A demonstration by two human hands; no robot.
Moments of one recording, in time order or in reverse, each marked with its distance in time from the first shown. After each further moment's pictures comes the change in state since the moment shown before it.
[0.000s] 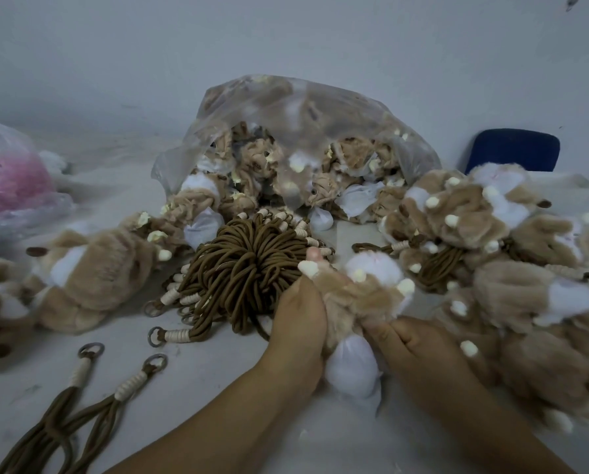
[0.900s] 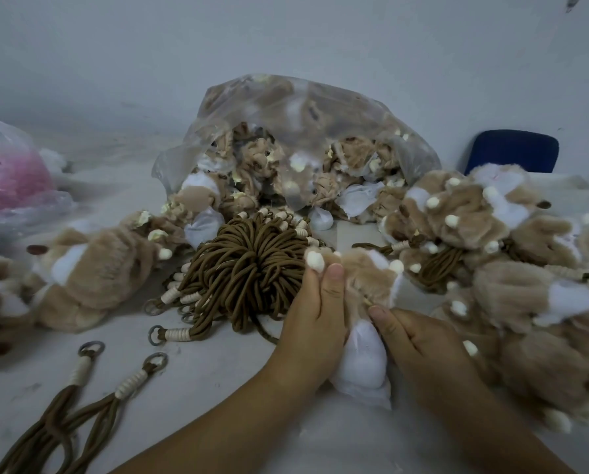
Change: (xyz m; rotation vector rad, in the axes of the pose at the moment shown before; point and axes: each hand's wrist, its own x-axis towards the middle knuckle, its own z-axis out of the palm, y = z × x) left_hand -0.002 -0.005 0.002 0.150 -0.134 0.278; right_hand 0.000 0.005 0.002 0.046 0.089 -0.034
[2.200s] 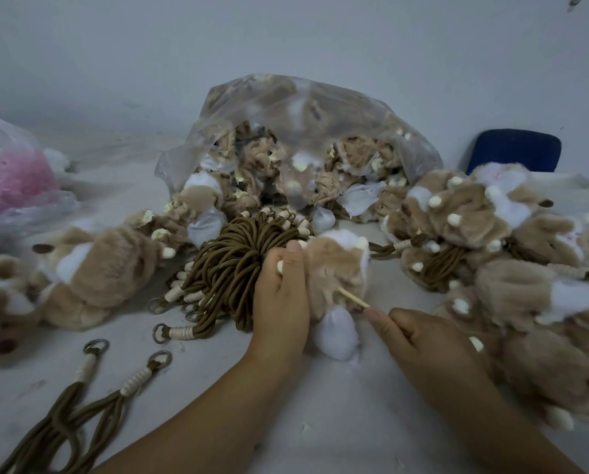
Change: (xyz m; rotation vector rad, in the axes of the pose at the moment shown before) left_hand 0.014 0.011 -0.019 0.009 0.291 -0.016; right_hand 0.001 0.001 -0.005 -0.220 -0.055 0.022
